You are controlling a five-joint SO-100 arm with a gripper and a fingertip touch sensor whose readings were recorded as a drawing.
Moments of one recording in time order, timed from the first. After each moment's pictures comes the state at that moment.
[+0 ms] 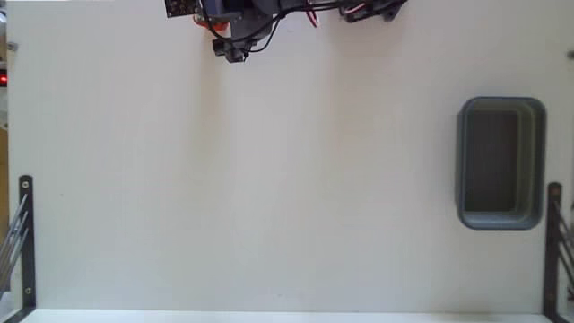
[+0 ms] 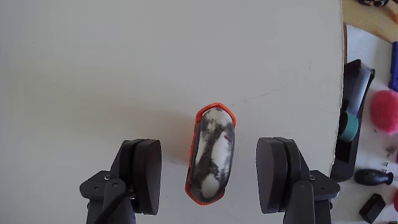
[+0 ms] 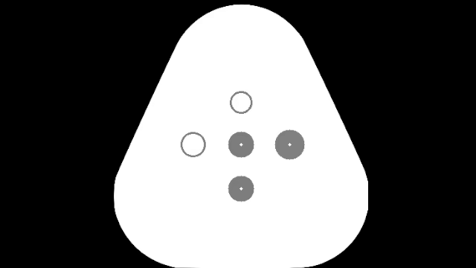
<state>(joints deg) 78.3 131.0 140.4 48.1 -0.3</state>
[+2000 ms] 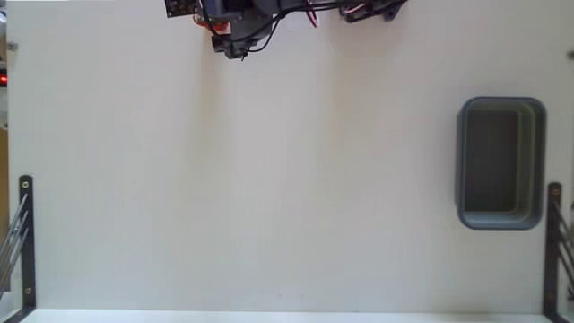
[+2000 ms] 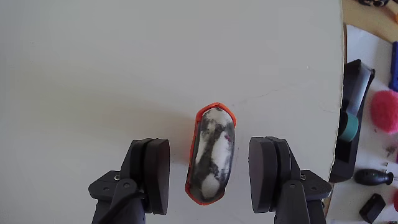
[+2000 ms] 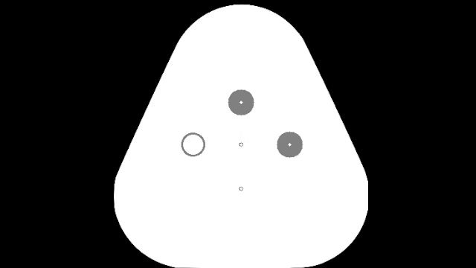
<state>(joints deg) 78.3 131.0 140.4 48.1 -0.3</state>
